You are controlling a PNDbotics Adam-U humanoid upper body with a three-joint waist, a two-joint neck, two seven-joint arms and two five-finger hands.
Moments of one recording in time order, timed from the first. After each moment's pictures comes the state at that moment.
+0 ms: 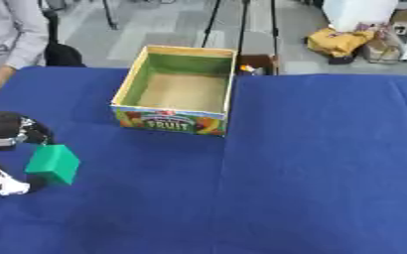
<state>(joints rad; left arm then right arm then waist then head) -0.29 1.15 -0.07 -1.66 -0.44 -0.45 -0.42 -0.49 -0.13 -0.21 -1.98 0.03 -0.38 0.04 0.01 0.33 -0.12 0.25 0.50</state>
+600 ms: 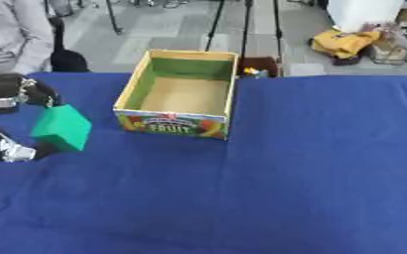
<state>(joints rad) -0.41 1.18 -0.03 -1.68 -0.22 -0.41 -0.46 -0.50 -0.13 -0.21 -1.98 0.03 -0.38 0.04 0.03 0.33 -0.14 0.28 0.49</state>
